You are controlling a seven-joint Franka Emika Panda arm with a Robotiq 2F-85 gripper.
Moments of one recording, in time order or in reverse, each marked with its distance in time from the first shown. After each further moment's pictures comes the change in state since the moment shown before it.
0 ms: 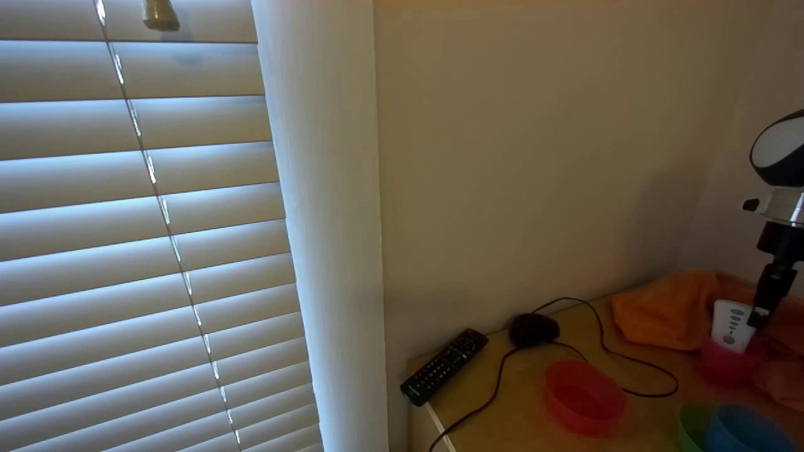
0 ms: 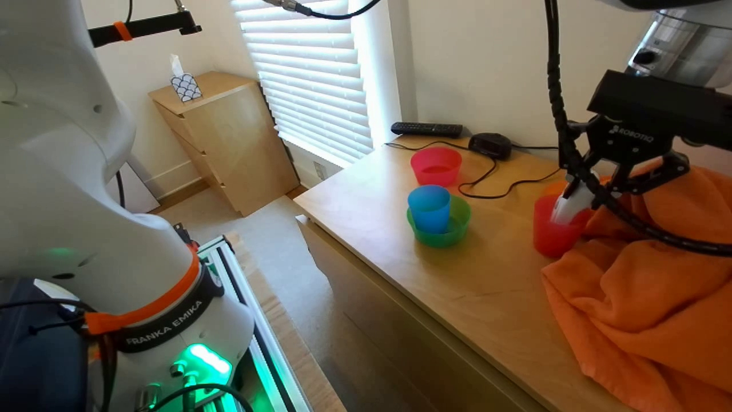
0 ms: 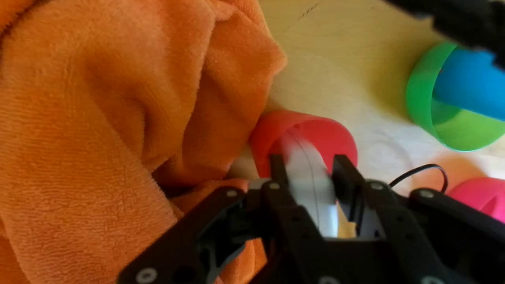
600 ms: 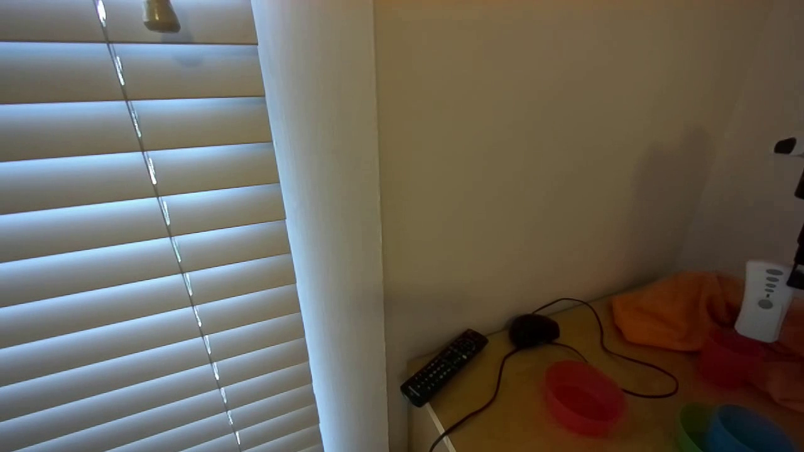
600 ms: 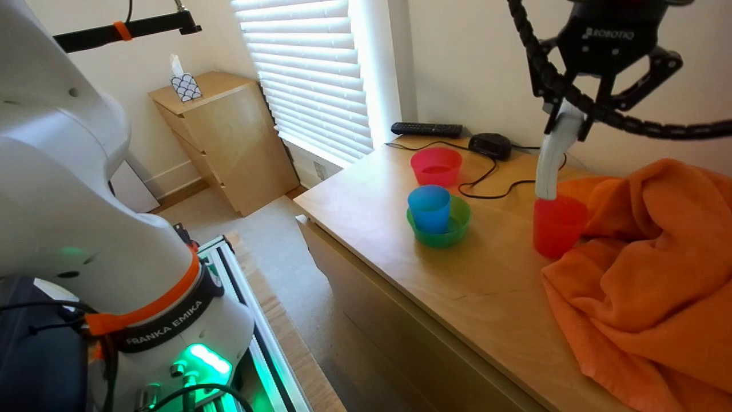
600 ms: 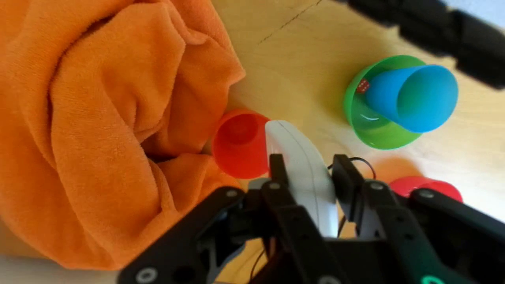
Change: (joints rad) arm 0.060 -0.311 0.000 -0.152 -0.141 -0.067 0.094
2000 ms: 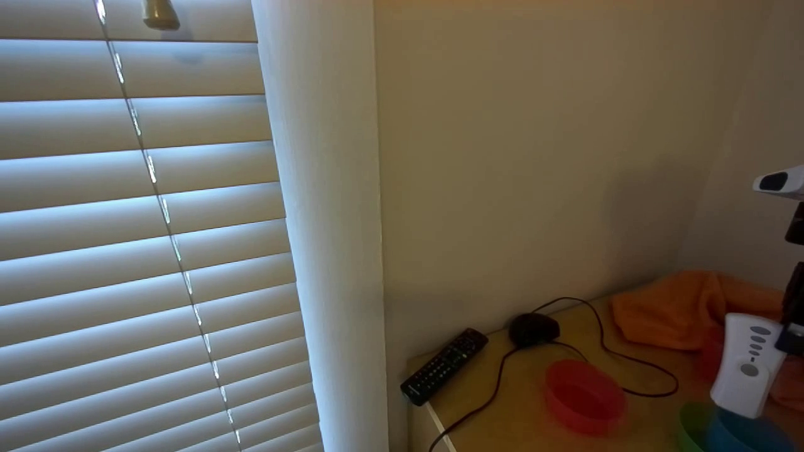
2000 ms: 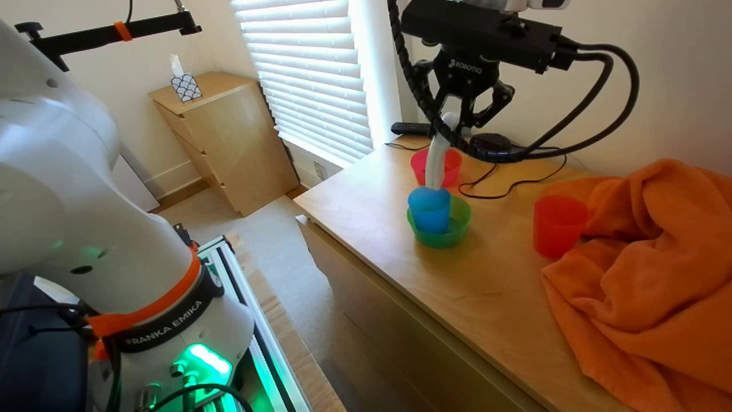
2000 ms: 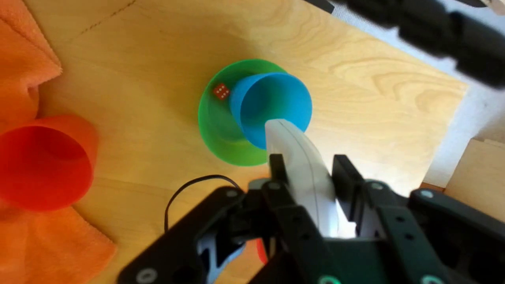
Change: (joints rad) arm 0.152 -0.199 -0.002 -0.320 0.132 0.021 0.015
